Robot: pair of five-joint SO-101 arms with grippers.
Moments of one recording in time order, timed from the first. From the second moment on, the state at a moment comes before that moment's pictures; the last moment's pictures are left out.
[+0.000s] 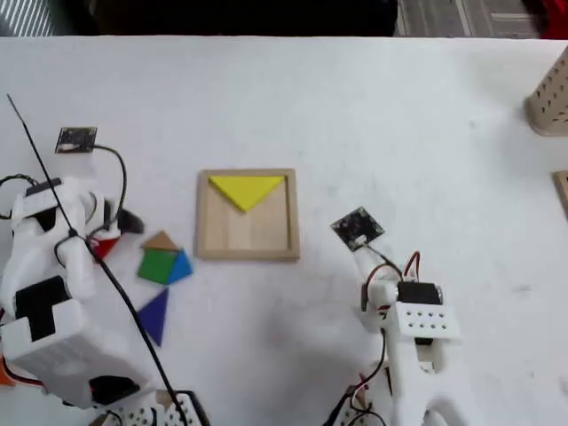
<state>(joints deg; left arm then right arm) -30.1 11.6 27.2 48.7 -19.6 -0.4 -47.6 76.3 54.9 36.7</state>
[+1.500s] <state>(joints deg) -29.1 10.2 28.9 44.1 -23.2 -0.4 -47.6 76.3 54.9 36.7</state>
